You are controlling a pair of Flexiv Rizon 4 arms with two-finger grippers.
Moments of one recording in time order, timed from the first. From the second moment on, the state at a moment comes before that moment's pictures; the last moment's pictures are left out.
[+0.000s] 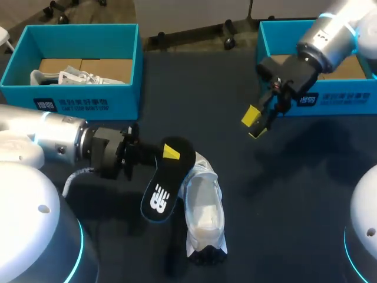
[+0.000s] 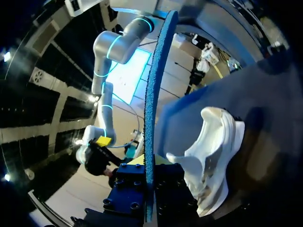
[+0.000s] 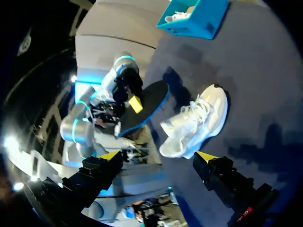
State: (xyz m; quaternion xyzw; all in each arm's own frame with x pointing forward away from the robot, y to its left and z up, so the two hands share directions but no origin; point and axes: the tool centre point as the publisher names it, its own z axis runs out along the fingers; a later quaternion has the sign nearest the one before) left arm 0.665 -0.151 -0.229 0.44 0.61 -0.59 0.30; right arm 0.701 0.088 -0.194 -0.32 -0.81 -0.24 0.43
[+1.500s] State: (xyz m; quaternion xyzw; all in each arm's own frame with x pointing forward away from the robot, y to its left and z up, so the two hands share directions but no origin) left arm 0.600 -0.153 -0.218 0.33 0.61 -0.70 0.18; right arm 0.643 0.073 -0.269 -0.15 -0.97 -0.14 0.09
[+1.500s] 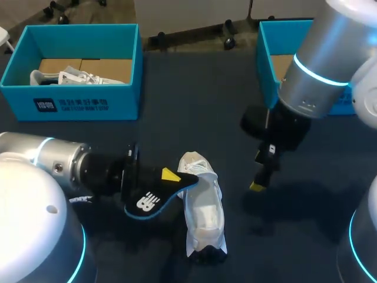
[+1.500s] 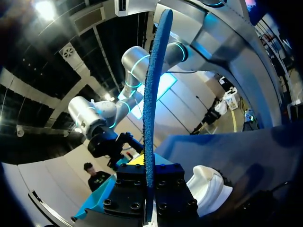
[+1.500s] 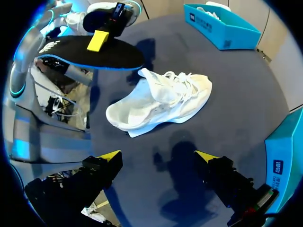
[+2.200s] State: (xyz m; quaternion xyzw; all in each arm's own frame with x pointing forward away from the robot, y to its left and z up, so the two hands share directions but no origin) left arm 0.558 -0.180 -0.223 0.25 0.62 -0.74 0.09; right arm 0.616 0.085 -0.318 -0.10 -0.99 -0.13 0.04
